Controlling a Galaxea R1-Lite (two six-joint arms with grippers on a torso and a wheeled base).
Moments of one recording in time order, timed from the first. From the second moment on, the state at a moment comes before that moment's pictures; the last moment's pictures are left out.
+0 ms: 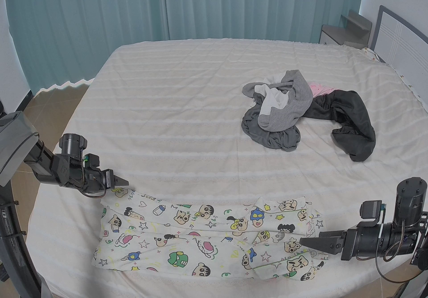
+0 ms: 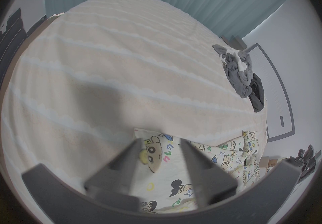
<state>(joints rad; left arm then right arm) 0.11 2.18 -1.03 -0.27 -0.46 -0.12 0.53 1.43 -0.14 -0.79 0.30 0.57</state>
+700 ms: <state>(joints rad) 0.13 2.13 -0.99 -0.27 -0.46 -0.12 0.52 1.43 -0.14 -0.79 0.33 0.57</state>
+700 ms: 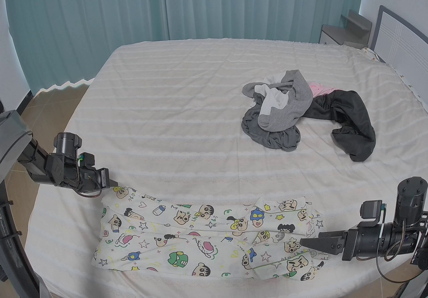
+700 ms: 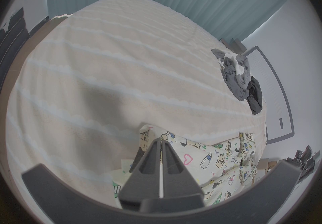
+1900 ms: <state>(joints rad) 0.09 2.24 -1.07 -0.27 -0.45 -0.12 0.51 1.43 -0.14 -0.79 0.33 0.57</state>
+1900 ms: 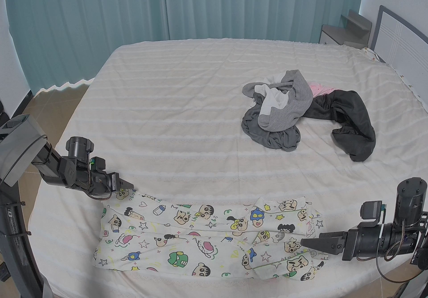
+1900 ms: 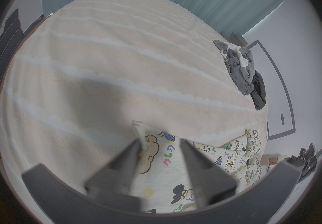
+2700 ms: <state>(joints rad) 0.14 2.09 -0.99 -0.30 -0.50 -0.12 0.51 1.43 -0.14 -0.79 0.33 0.56</state>
